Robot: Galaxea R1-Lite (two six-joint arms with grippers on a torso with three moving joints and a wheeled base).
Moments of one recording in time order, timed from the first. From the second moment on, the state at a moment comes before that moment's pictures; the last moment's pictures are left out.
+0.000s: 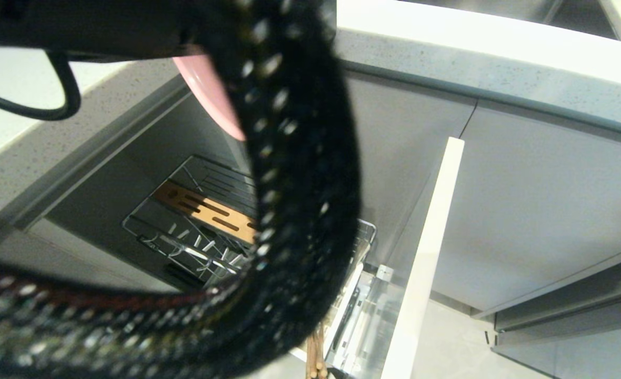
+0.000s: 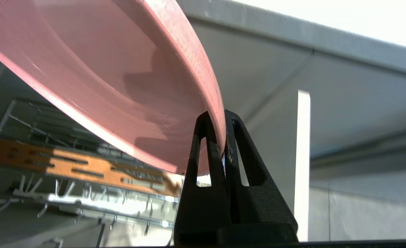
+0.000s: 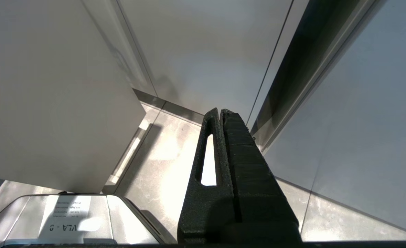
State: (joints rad) left arm -1.44 1.60 -1.92 0.50 1.12 -0.16; right arm 0.00 0.00 0.00 0.00 0.00 0.02
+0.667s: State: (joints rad) left arm -1.27 1.63 -1.92 0.42 1.12 -0.13; right arm 0.00 0.00 0.00 0.00 0.00 0.02
